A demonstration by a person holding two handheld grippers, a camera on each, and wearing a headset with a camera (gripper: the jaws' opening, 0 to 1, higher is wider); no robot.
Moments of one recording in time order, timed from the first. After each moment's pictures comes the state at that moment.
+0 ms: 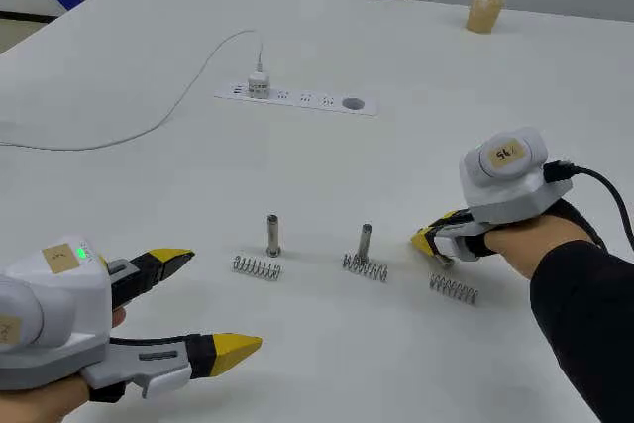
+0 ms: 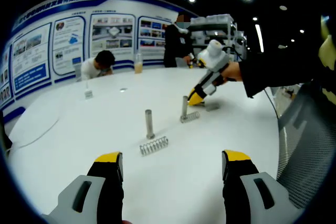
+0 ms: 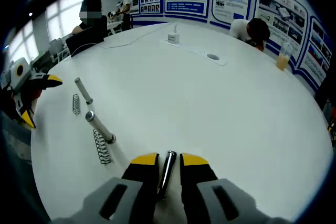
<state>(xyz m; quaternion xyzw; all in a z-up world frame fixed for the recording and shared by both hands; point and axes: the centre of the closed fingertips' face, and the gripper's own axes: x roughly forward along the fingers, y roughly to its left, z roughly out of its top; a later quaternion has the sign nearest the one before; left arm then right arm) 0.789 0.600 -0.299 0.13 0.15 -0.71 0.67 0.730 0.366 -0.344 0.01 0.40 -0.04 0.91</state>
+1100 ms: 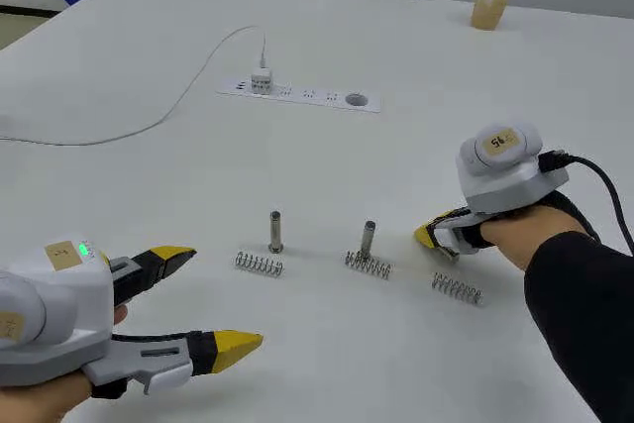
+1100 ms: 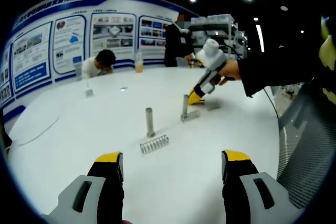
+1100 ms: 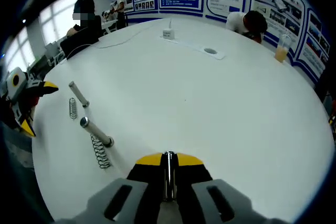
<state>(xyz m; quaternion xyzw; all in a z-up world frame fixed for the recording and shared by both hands) 0.790 0.602 -0.303 0.13 0.15 -0.71 0.68 0.731 0.367 -0.345 0.03 0.42 -0.05 0.90</state>
